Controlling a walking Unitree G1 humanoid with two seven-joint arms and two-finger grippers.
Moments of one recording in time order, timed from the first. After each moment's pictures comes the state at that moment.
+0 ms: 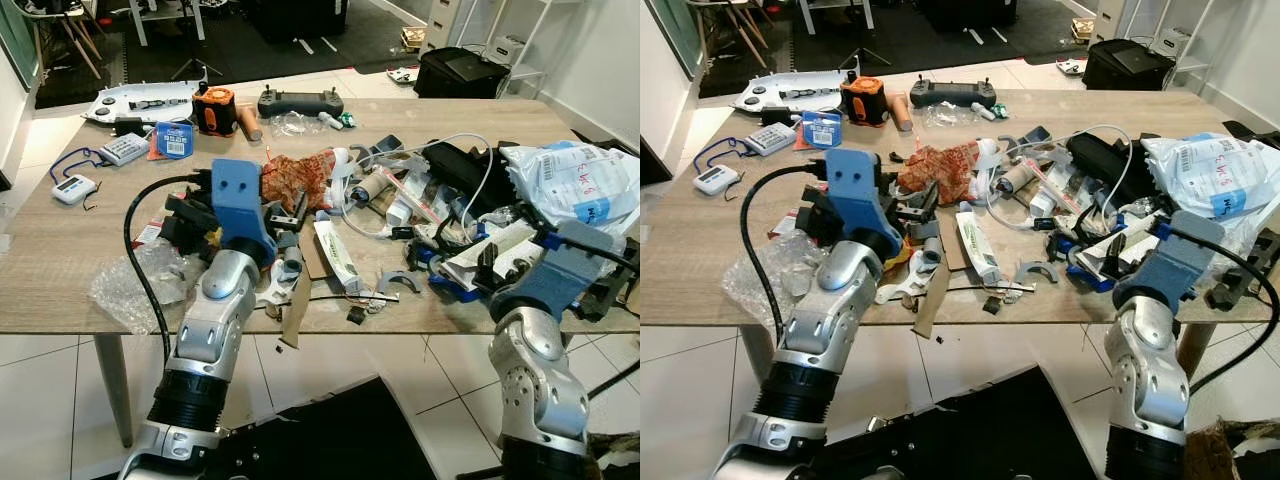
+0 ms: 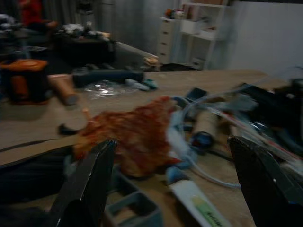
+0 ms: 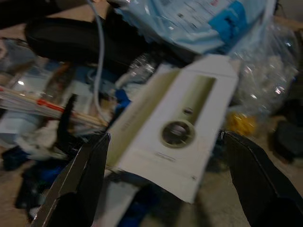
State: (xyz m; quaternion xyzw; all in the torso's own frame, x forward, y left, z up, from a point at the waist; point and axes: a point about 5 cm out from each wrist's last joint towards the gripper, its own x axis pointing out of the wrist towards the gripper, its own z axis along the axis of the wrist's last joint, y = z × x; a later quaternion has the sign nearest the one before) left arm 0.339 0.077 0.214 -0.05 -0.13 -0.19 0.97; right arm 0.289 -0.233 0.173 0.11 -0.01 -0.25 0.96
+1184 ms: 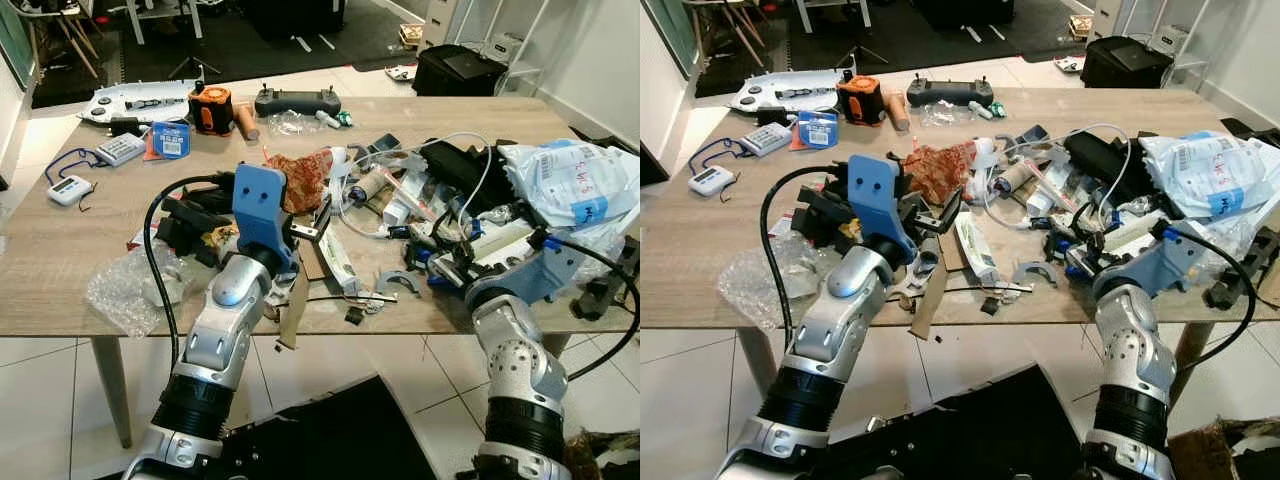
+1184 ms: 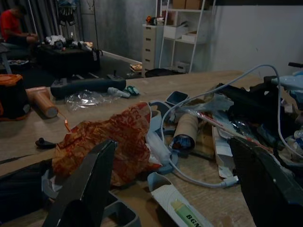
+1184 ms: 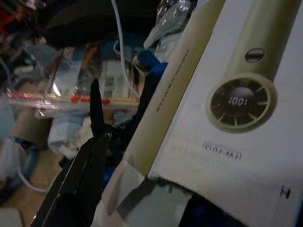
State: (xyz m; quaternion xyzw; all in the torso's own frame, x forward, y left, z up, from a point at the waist) left arm 0.335 0.073 0.215 -0.03 -0.14 -0.21 0.97; right arm 0.333 -0.225 0.157 0.35 0.02 -0.17 0.92
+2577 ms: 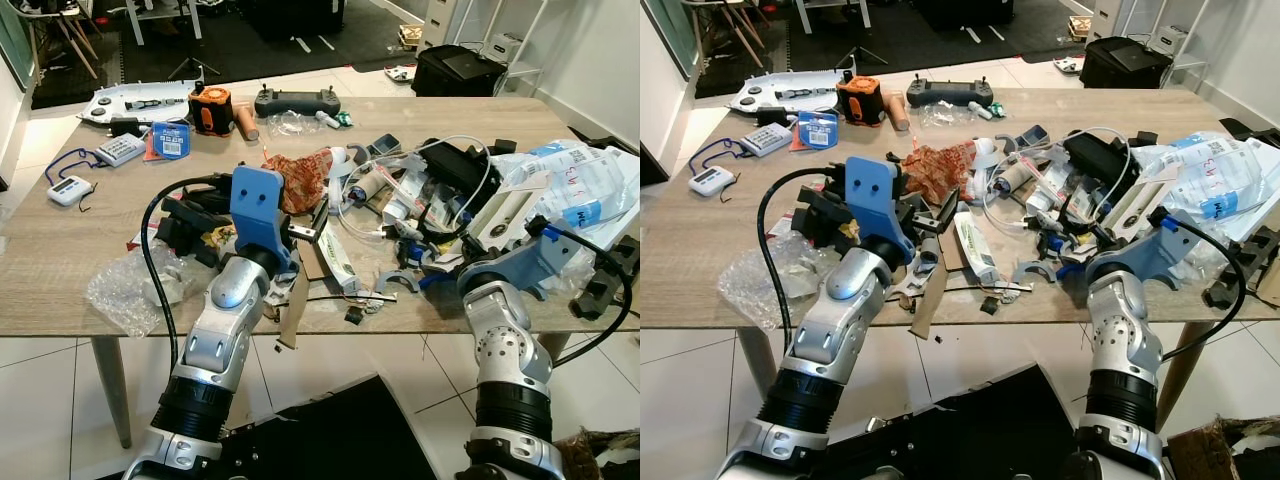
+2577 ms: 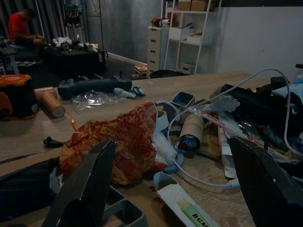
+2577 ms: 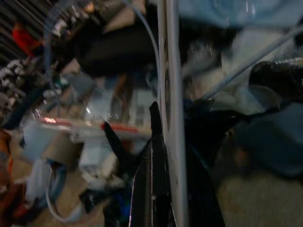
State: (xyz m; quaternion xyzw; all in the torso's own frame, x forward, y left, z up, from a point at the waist) left arm 0.335 0.076 0.213 -0.03 -0.15 -0.20 0.97; right arm 0.342 -0.217 0.177 0.32 -0.05 -0.16 0.93
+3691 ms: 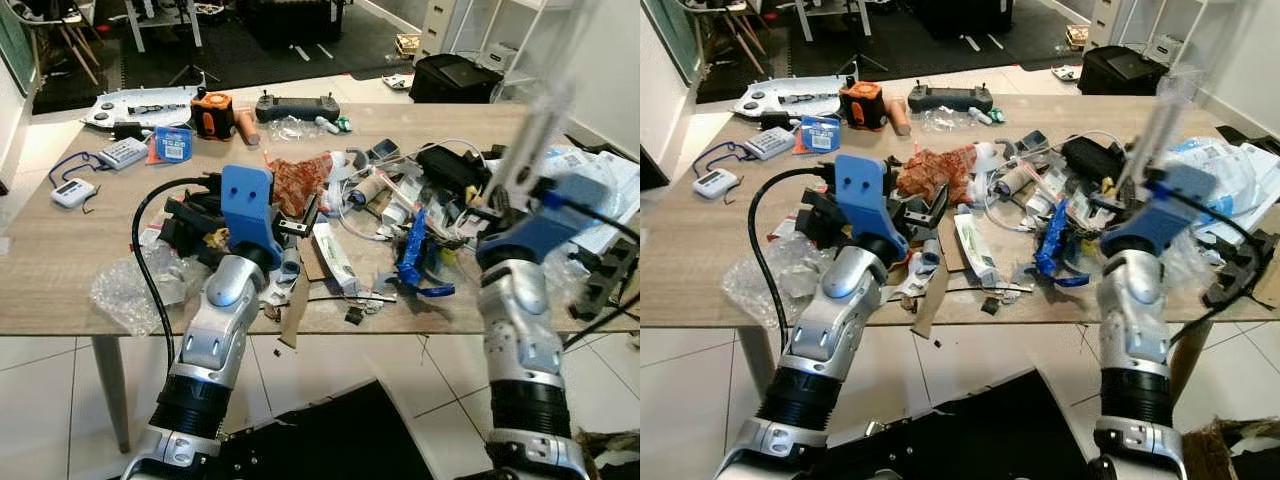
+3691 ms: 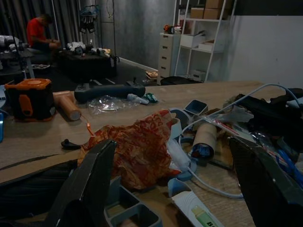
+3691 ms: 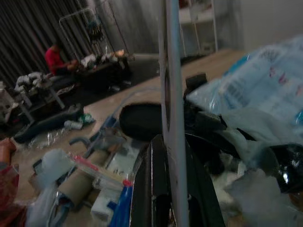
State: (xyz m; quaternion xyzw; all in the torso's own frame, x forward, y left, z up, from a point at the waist) left arm 0.338 0.083 0.214 -0.04 -0.15 -0.18 0.97; right arm 0.341 -0.221 0.212 0.17 -0.15 -0.11 0.97
